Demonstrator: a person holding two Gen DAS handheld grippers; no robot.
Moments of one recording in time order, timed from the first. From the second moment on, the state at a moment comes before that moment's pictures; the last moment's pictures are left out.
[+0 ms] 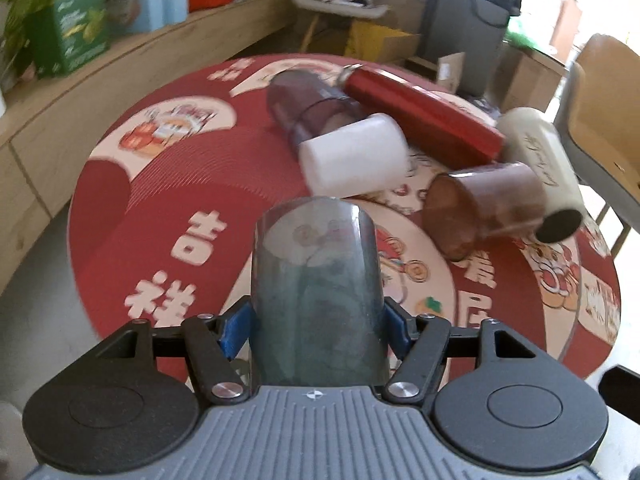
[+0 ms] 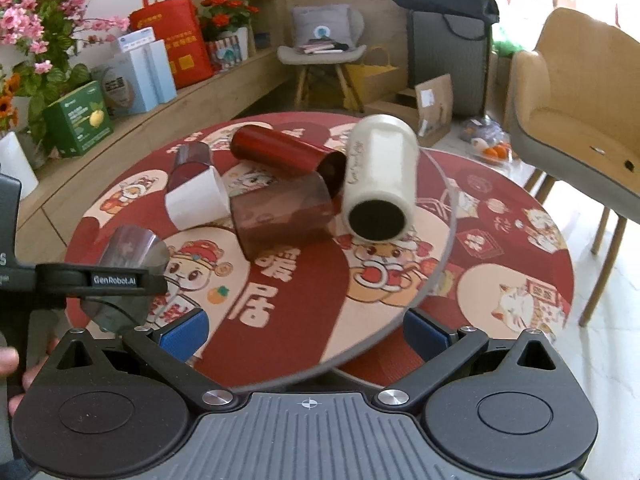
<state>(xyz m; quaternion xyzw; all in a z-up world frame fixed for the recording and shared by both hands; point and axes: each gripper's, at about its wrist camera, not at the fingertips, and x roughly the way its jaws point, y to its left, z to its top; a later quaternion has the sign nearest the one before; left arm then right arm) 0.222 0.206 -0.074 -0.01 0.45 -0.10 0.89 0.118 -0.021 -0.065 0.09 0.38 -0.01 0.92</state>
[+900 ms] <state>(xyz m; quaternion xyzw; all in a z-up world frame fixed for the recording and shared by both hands) 0.189 0.337 -0.042 -0.09 0.40 0.00 0.91 0.207 0.067 -0.070 0.09 0.44 0.09 0.89</state>
